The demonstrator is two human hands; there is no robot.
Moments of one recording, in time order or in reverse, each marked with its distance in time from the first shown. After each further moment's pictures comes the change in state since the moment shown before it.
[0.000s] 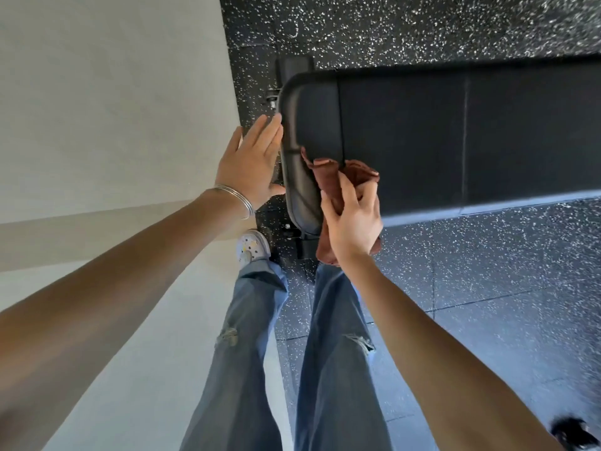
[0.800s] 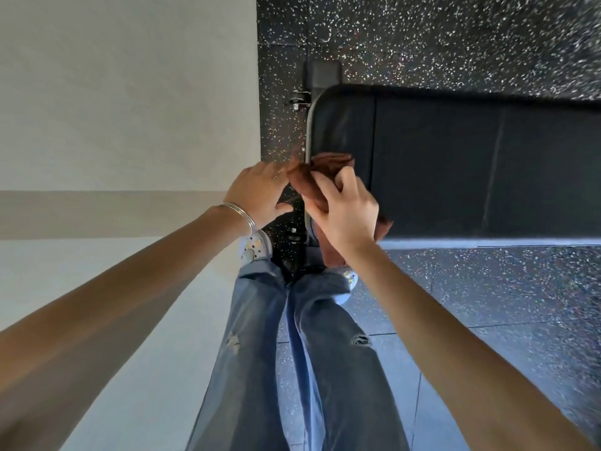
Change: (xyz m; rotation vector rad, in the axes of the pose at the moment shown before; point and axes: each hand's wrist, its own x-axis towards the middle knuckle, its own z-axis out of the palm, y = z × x) left_hand -0.012 -0.017 0.035 -0.206 -0.072 -0.007; right_hand 0.033 -0.038 0.004 -0.115 -0.223 -0.483
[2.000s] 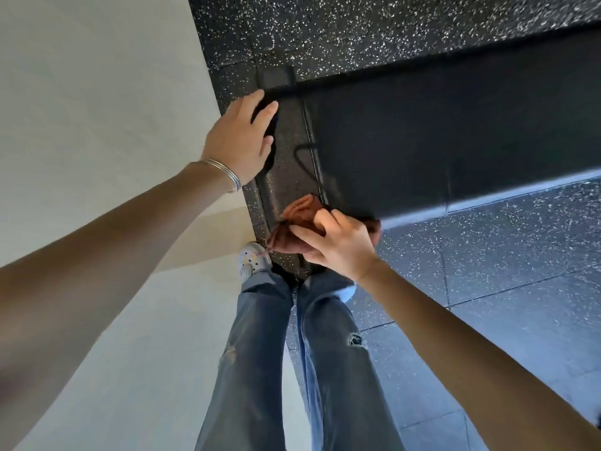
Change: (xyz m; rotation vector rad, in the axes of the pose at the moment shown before) left_hand 0.073 0.039 -0.071 0.060 0.219 0.070; right_hand -0.061 0.067 -0.001 -0.003 0.106 -0.352
